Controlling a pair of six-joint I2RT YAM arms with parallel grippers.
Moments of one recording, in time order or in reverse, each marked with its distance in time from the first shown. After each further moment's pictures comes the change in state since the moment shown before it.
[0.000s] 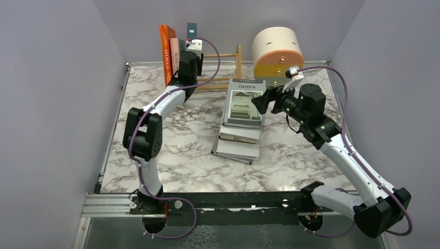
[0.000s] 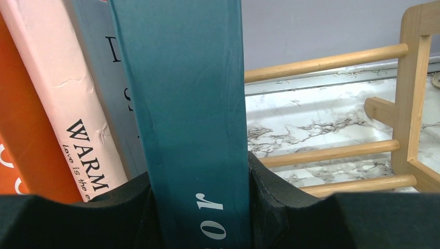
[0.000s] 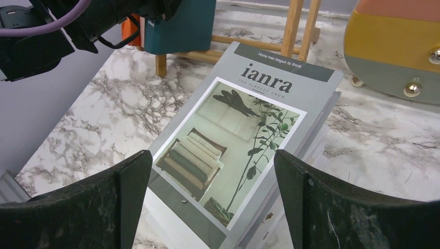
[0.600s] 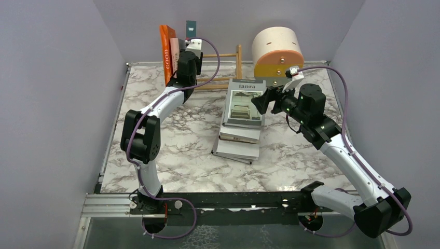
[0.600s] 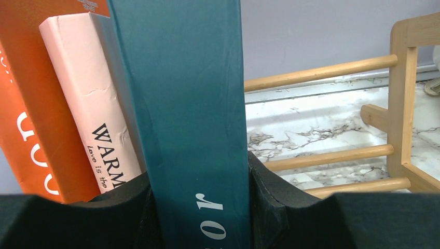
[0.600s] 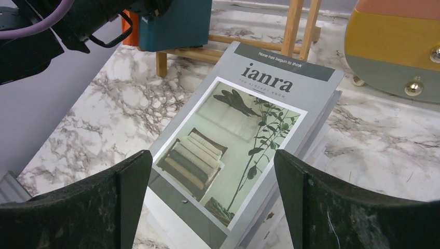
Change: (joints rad) left arm -0.005 -0.038 -0.029 0.033 0.002 0.021; right arm 0.000 0.000 0.000 -0.001 0.000 0.005
